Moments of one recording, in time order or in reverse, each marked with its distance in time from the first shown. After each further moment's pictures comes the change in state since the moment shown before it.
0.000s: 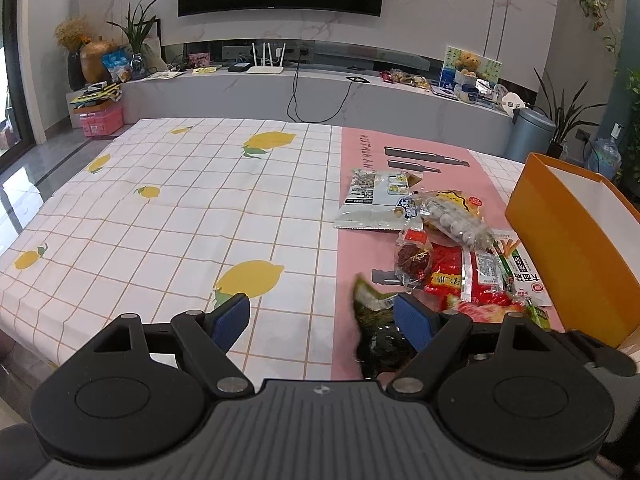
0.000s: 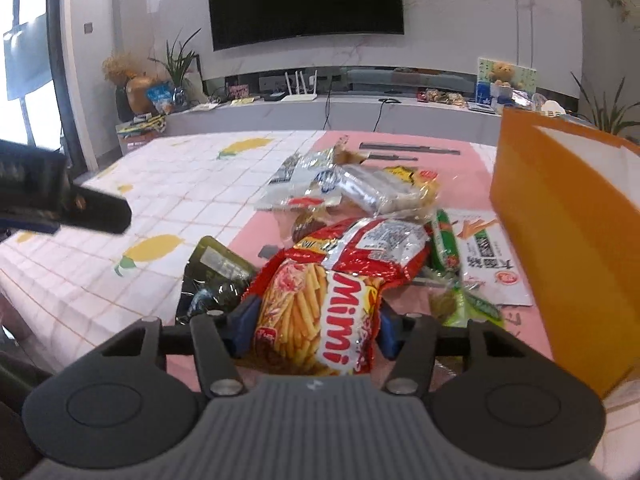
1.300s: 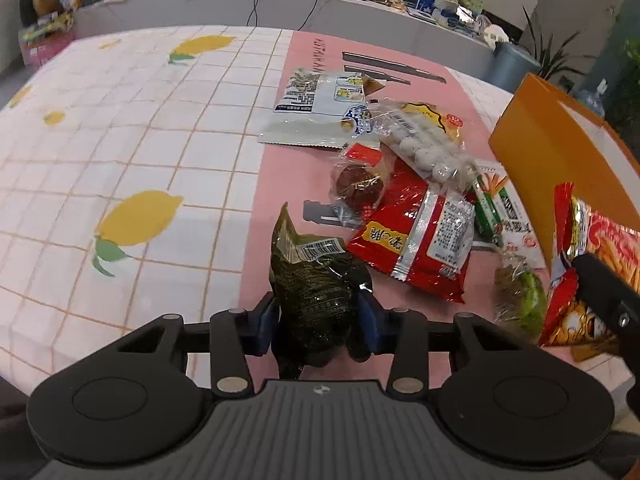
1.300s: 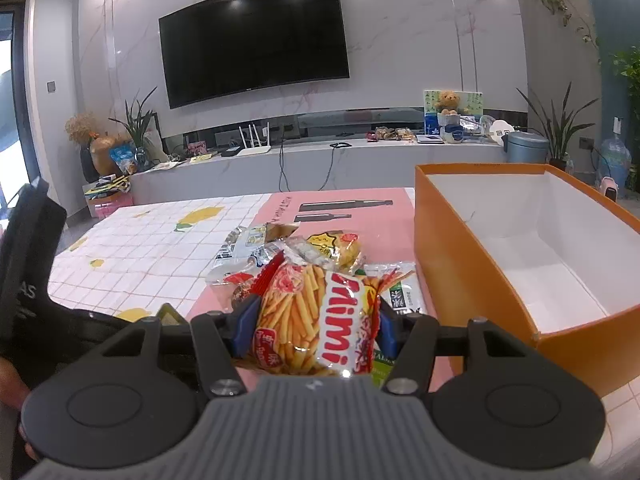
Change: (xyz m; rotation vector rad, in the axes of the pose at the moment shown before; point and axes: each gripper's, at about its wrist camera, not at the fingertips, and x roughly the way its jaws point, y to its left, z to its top) left arm 0.085 -0.040 -0.006 0.012 0.263 -0.109; right arm -0.052 -0.040 0.022 0.100 -0.125 -0.089
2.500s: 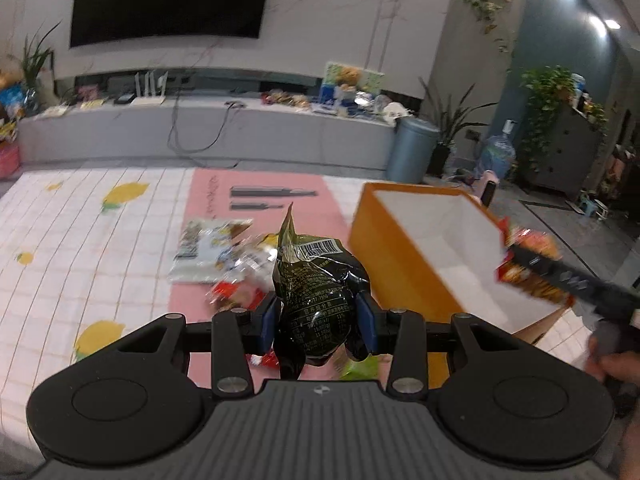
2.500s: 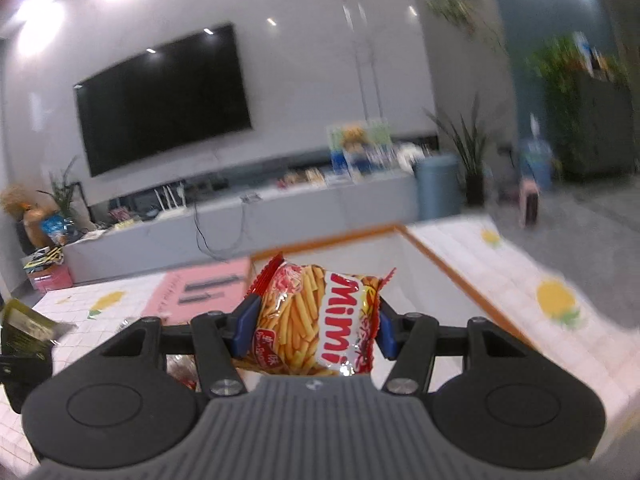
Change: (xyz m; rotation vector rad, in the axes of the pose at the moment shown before) left arm -0.117 -0.080 0.014 0.165 -0.307 -0.186; right arm -0.049 -0.151 0.055 0.210 -0.087 -0.188
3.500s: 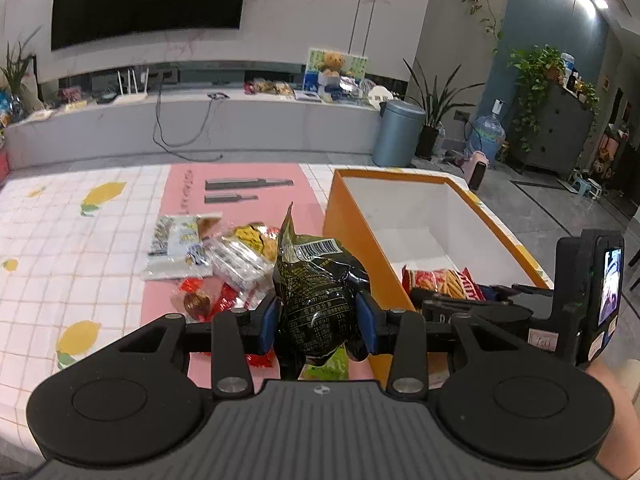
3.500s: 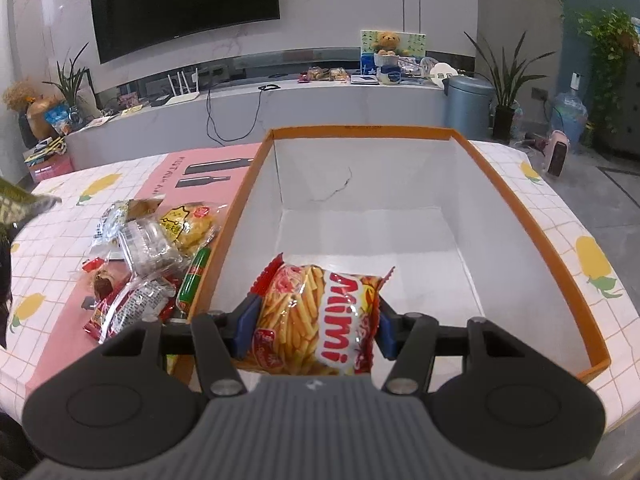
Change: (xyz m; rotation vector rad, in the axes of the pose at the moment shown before) left arm 0.017 -0.021 0.005 0.016 0.059 -0.034; right arm 0.060 0.024 -0.019 -0.180 0.266 0.002
